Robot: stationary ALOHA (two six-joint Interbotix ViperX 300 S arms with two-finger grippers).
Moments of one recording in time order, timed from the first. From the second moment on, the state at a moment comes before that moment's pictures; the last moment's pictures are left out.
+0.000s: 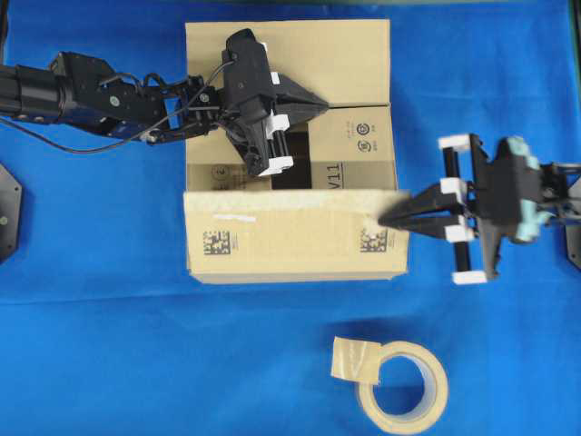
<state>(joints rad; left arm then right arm) 0.24 0.18 0.61 -0.04 -0.44 0.12 0.05 -0.40 1.05 0.09 -0.27 0.02</state>
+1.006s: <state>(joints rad) 0.23 -0.06 0.55 -0.04 -0.22 0.13 0.04 -0.26 1.04 0.15 -0.28 0.02</state>
